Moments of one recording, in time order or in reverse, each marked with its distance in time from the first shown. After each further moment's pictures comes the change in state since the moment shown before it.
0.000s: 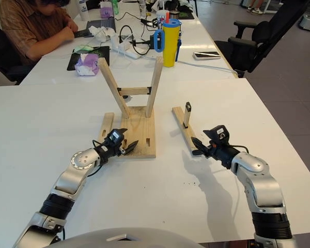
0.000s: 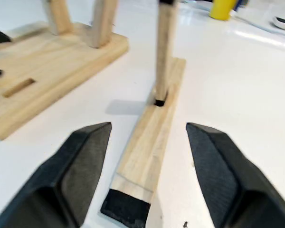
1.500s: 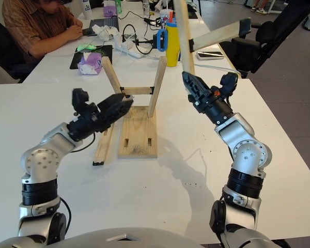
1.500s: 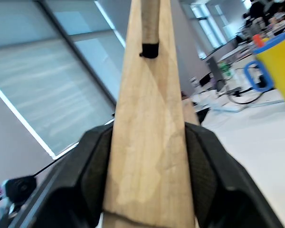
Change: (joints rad) left arm -0.194 -0.052 0.474 -0.306 -1.083 0.643 -0.114; right arm -0.439 0.248 -0.285 0.047 0.776 0.336 -0.060
